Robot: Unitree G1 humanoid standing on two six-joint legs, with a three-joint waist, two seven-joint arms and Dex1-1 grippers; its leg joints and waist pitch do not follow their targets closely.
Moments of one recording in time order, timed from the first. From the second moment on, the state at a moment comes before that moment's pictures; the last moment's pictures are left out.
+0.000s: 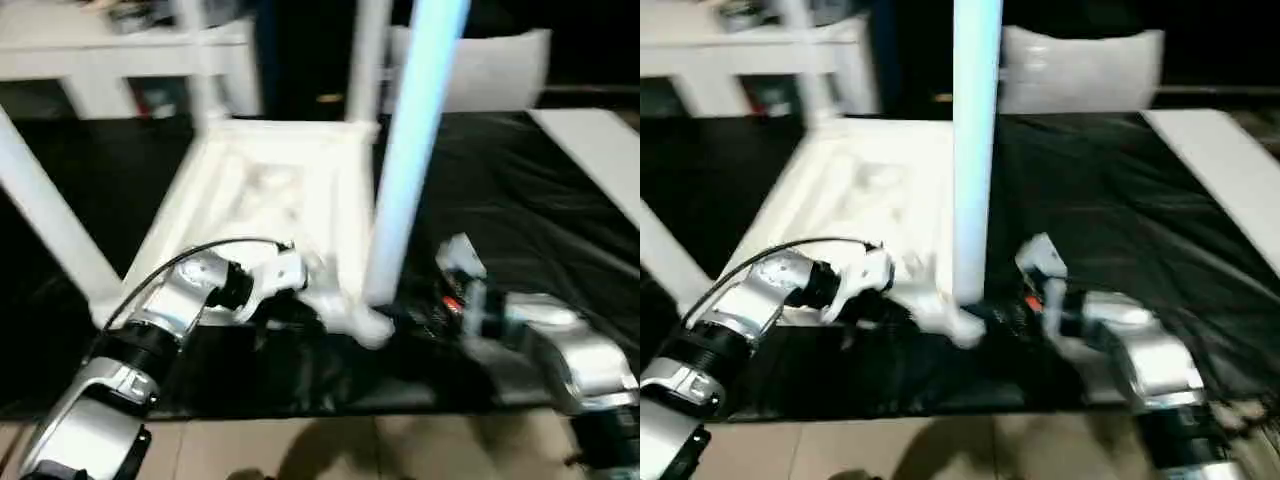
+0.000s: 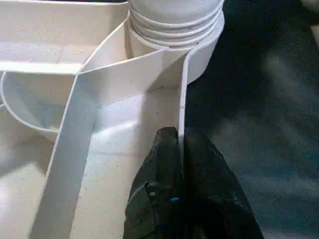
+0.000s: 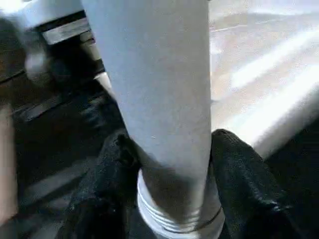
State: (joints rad) left arm -0.64 0.33 -0.33 0.63 0.06 0.11 -1.19; right arm -0.29 -0.34 0.06 0.09 0.28 0.47 0.88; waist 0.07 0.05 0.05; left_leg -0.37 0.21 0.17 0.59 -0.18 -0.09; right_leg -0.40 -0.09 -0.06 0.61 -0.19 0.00
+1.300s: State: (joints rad) left arm -0.62 0.40 -0.37 0.61 0.03 -0.09 -1.39; right arm -0.31 -0.53 0.14 0.13 0.30 0.30 1.23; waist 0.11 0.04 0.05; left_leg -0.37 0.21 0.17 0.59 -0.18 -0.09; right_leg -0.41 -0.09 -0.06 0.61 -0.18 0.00
